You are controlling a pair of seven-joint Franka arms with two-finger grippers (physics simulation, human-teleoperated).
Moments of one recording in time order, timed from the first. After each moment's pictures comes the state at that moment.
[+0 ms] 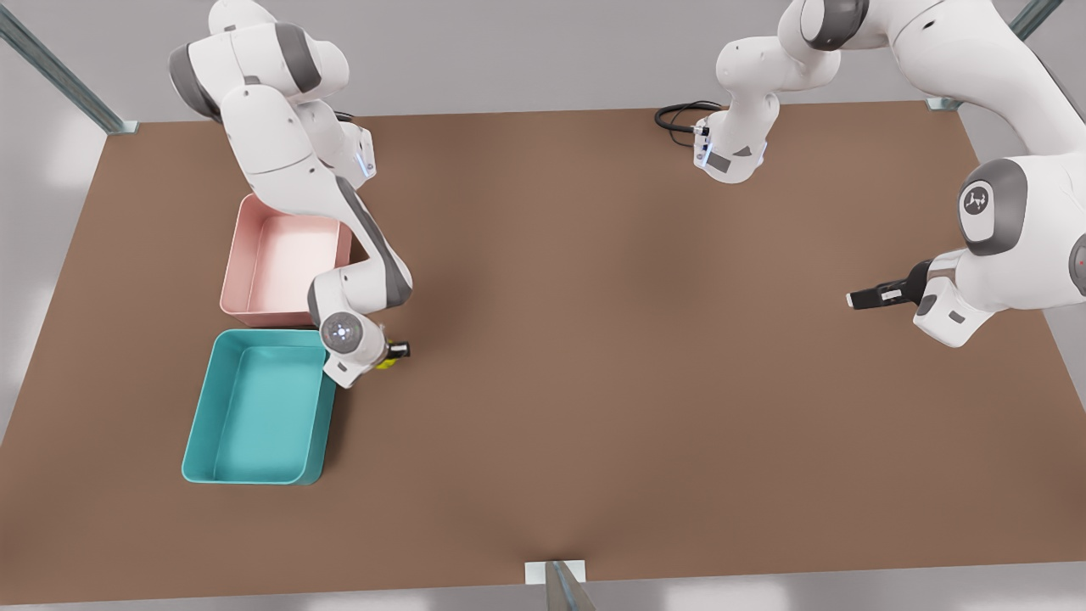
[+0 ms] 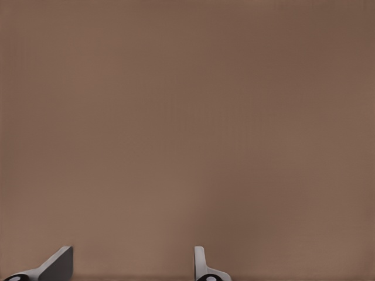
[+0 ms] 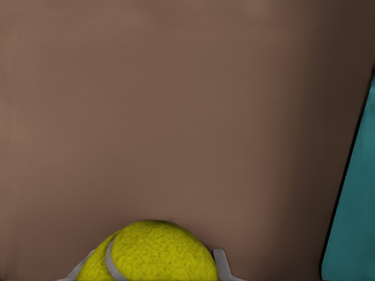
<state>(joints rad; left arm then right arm) 0.01 0.32 0.06 -1.31 -0.08 1.31 -0.15 0.33 0.53 -0.03 -1.99 0.01 2.34 0.21</state>
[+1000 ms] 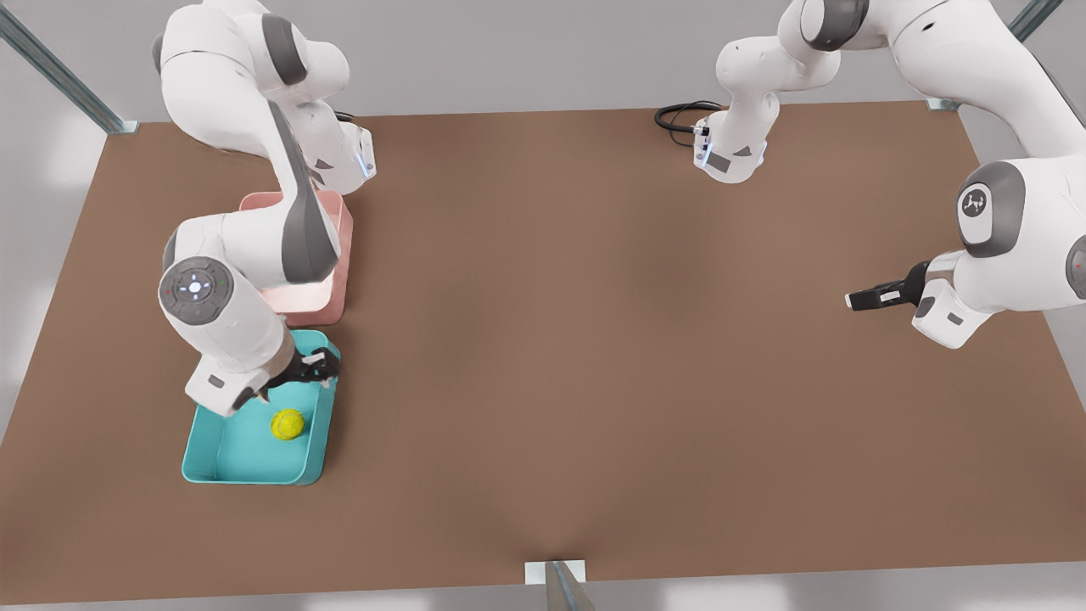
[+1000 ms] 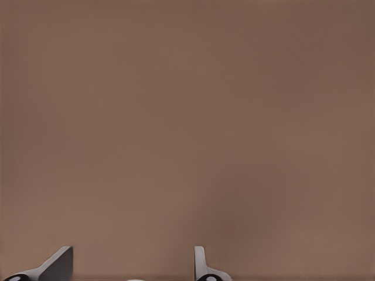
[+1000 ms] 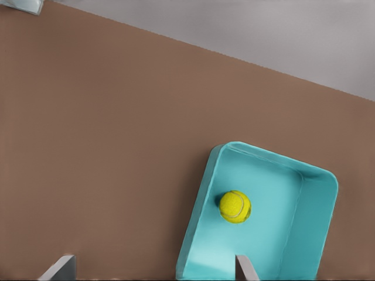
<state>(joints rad) 0.01 0.33 0.06 -1.31 -0.08 1.31 -0.16 0.26 0.42 -0.05 -1.15 -0.09 1.61 -0.01</state>
